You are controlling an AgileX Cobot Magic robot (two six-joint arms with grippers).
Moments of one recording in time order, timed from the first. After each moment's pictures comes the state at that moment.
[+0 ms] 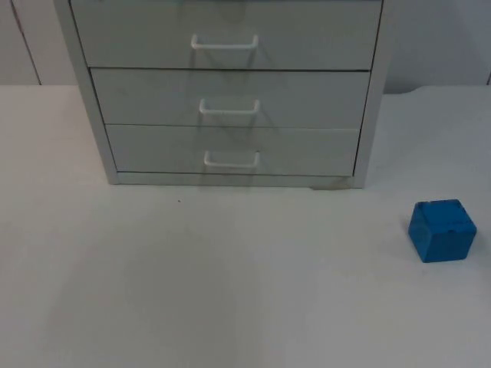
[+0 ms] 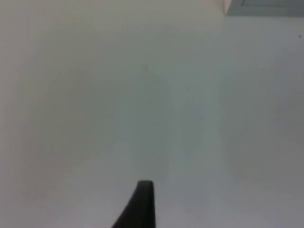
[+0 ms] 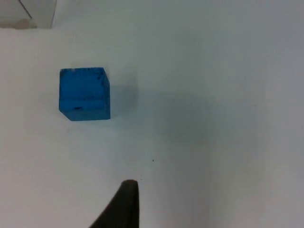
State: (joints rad) right arm 0.05 0.94 -0.72 -0.05 0.78 0.01; left arm 0.05 0.89 -0.62 -0.12 0.75 0.10
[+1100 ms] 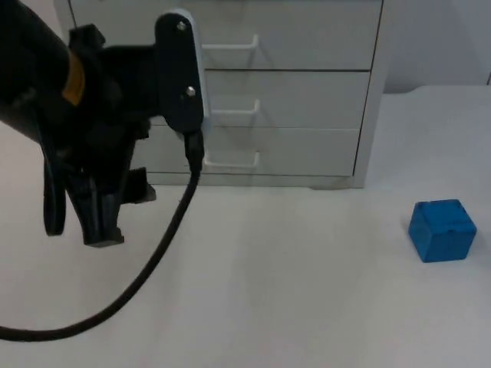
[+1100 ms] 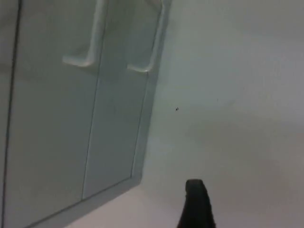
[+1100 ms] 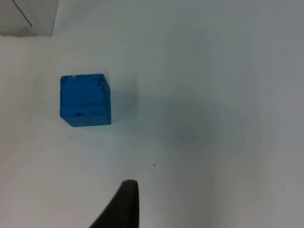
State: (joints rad) right arm 0.05 0.94 -0.72 -0.05 0.77 0.03; left arm -0.59 1.54 -0.81 0.52 0.39 0.44
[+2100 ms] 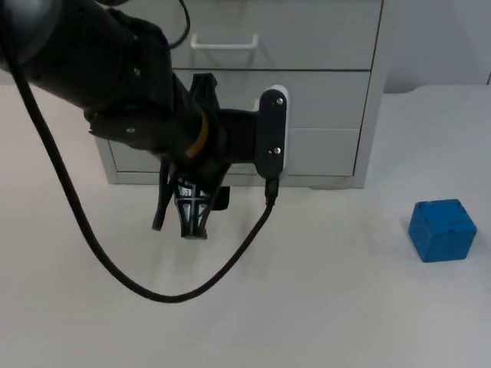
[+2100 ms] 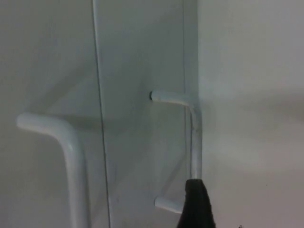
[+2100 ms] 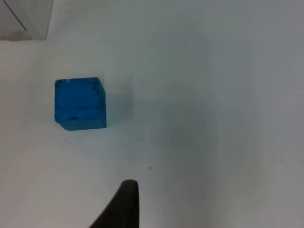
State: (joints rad) right arm 0.05 0.94 -0.72 -0.07 0.76 0.04; left arm -0.59 2.00 -1.08 1.05 0.20 0.08
